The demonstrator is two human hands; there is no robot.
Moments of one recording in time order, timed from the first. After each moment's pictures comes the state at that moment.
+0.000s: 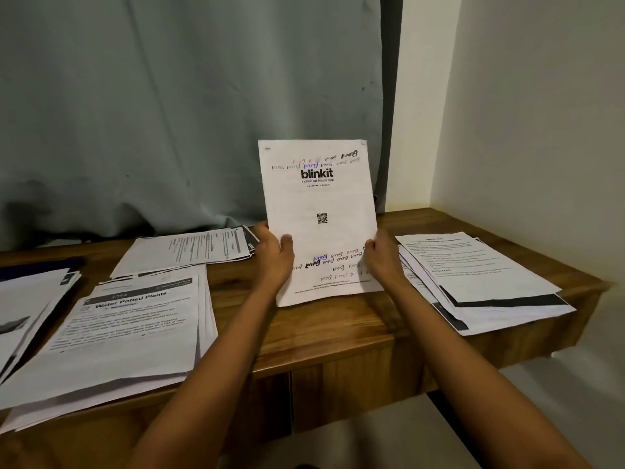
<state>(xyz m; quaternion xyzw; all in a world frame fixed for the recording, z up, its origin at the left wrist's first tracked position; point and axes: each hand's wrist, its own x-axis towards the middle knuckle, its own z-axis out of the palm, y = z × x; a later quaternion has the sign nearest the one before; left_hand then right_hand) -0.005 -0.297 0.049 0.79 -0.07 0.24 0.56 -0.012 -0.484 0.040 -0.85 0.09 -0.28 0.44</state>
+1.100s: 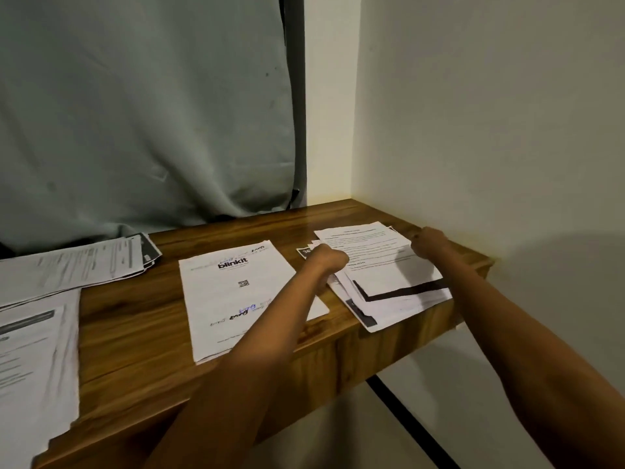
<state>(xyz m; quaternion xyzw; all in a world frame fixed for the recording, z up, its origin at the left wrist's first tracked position) -0.019 -0.516 0.051 0.83 -0.18 -0.16 0.50 -0.046 -0.734 0.047 -0.93 0.31 -0.15 0.14</state>
